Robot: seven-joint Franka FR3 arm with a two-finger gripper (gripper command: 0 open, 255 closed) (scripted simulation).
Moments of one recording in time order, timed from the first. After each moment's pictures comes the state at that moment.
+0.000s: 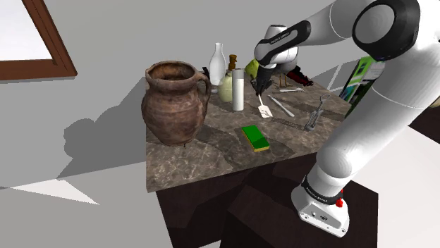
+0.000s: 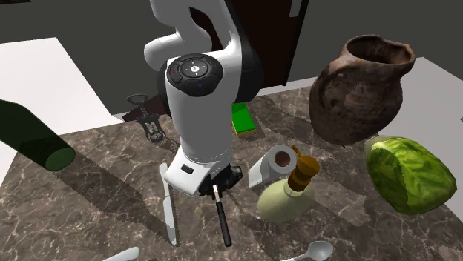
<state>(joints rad) -0.31 -0.05 -0.28 -2.25 -0.02 2.27 0.05</state>
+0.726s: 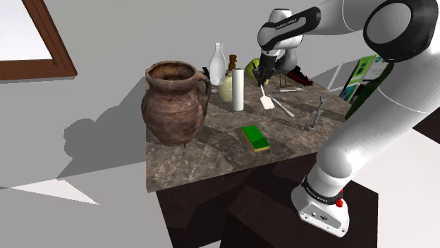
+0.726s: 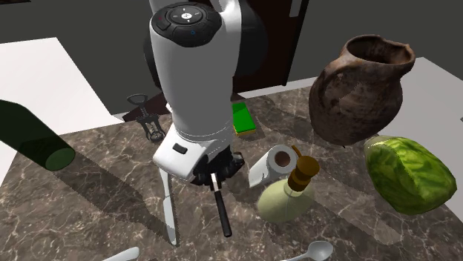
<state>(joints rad) -0.31 -0.11 -0.27 -2.16 -0.04 2.12 0.06</state>
